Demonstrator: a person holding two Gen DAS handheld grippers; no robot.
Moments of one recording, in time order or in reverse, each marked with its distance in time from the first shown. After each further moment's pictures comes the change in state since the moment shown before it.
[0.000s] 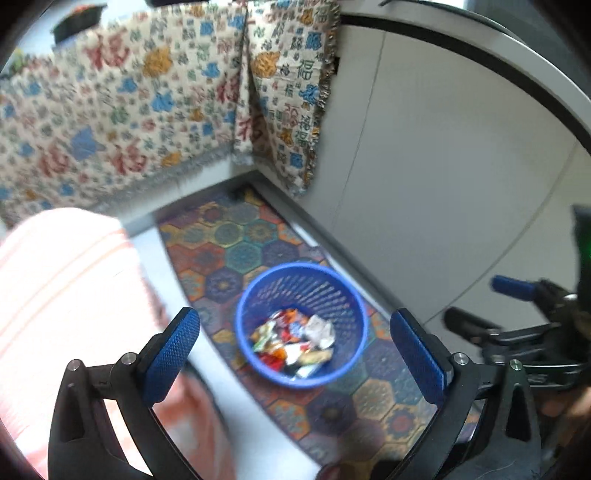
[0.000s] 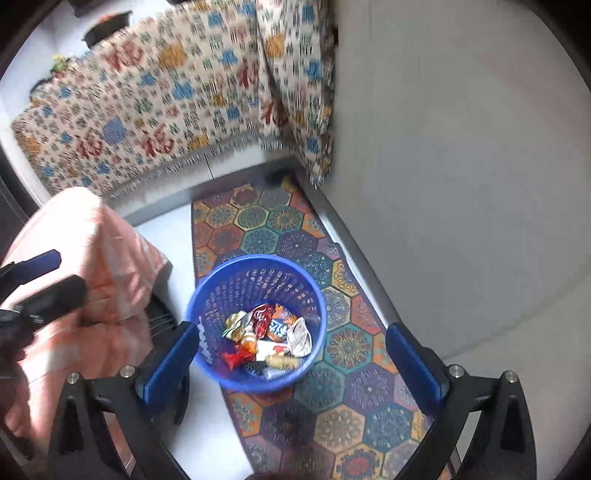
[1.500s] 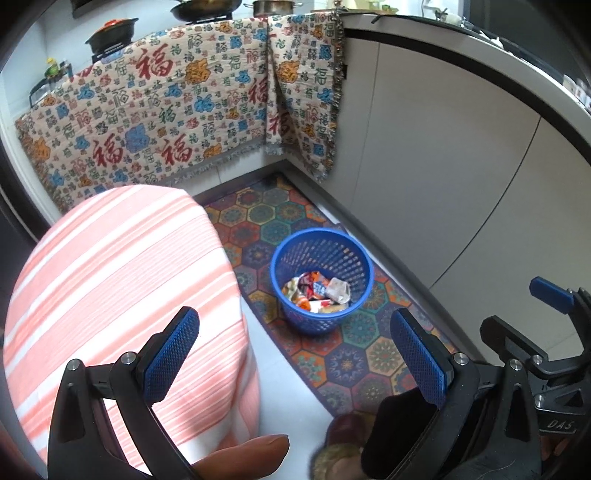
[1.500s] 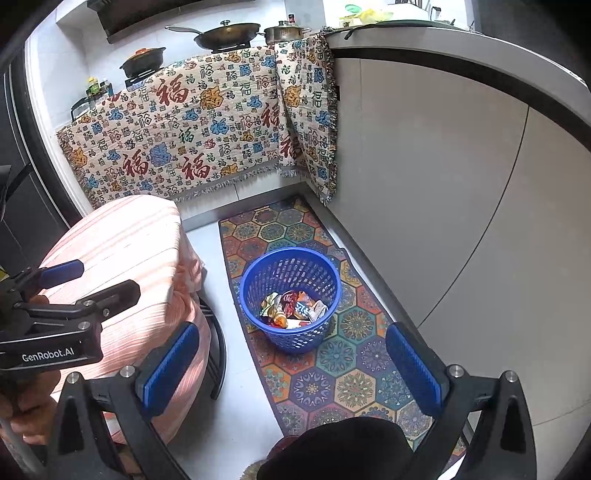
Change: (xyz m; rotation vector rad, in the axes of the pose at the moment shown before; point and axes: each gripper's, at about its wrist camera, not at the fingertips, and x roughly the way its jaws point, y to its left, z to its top) left arm -0.114 -0.026 -0.047 -0.019 0.028 0.109; right arm -0.164 0.052 -0.088 0.011 -0.125 0.022
